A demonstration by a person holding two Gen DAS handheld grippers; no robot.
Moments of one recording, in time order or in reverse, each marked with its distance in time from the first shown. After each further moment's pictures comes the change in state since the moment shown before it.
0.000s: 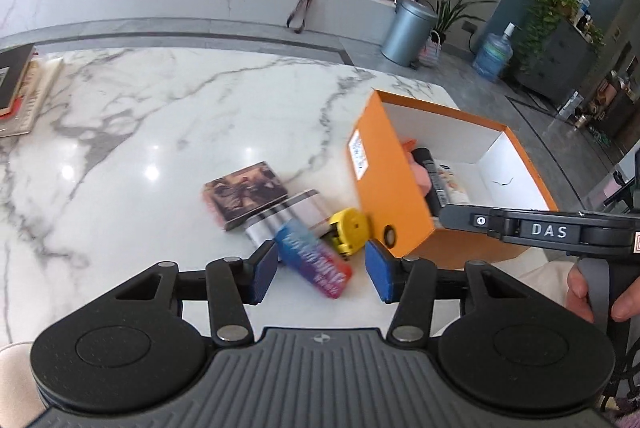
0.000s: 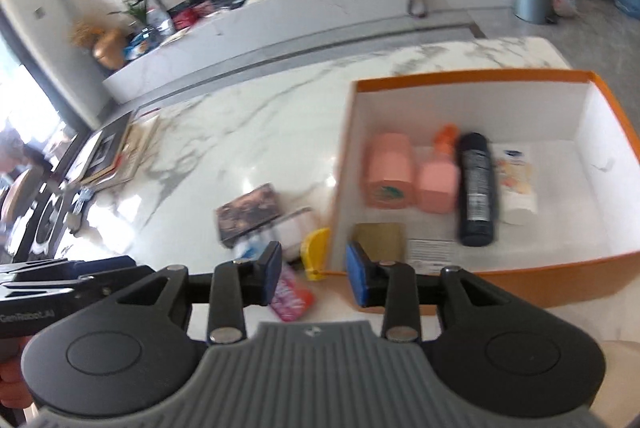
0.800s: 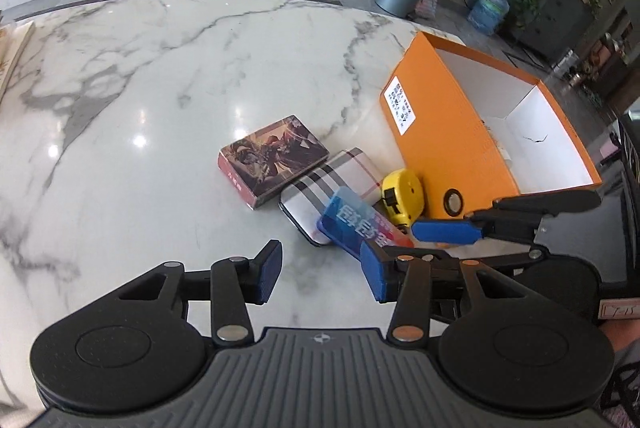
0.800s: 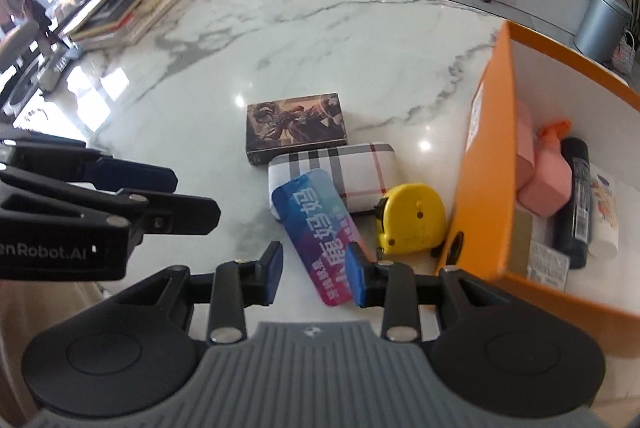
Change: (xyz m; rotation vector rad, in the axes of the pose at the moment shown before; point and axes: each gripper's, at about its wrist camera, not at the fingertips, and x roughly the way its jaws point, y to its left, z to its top) left arm 0.070 0.055 0.005 0.046 0.154 -0.047; right arm 0.116 0.077 -0.028 -0.324 0.219 -0.089
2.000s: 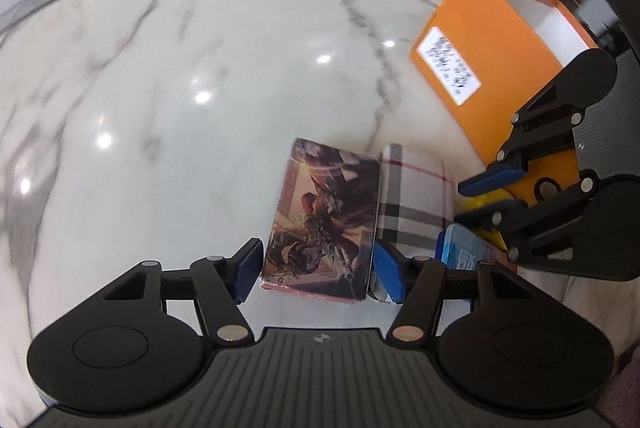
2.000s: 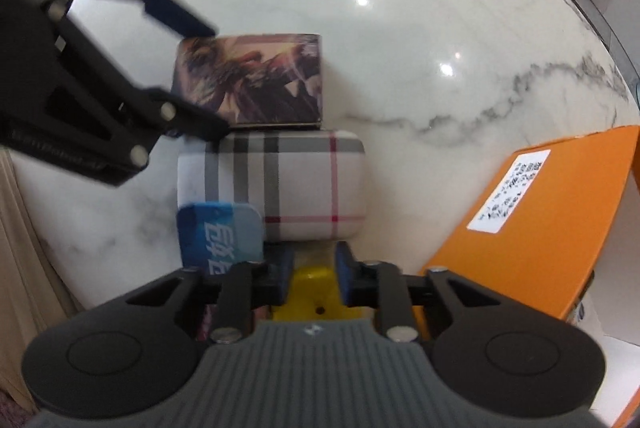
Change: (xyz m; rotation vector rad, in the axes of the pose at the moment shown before) left arm 0.091 0.052 0.069 0.226 0.235 -0.055; right arm 0.090 -0.015 0.080 -0.370 0.432 -0.028
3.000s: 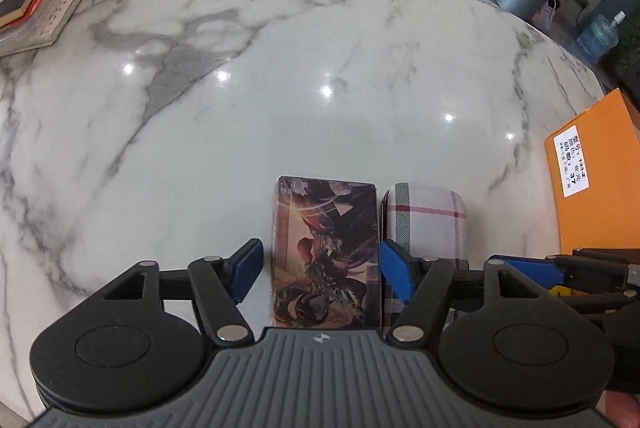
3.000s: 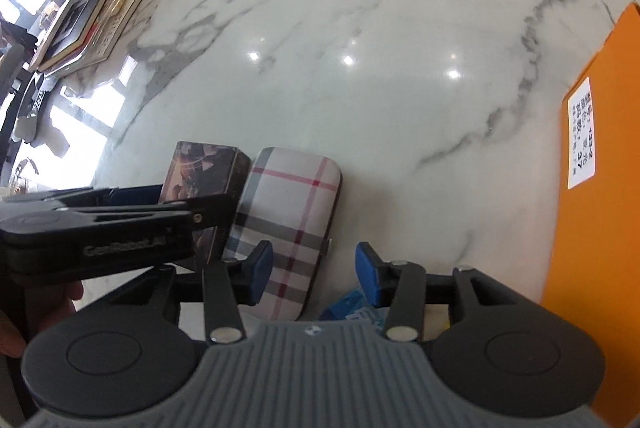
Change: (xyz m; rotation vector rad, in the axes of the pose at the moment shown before) left arm -0.028 0.032 -0.051 -0.527 -0.102 0.221; right arm -0.009 0.021 0.004 0.497 -0.264 0.207
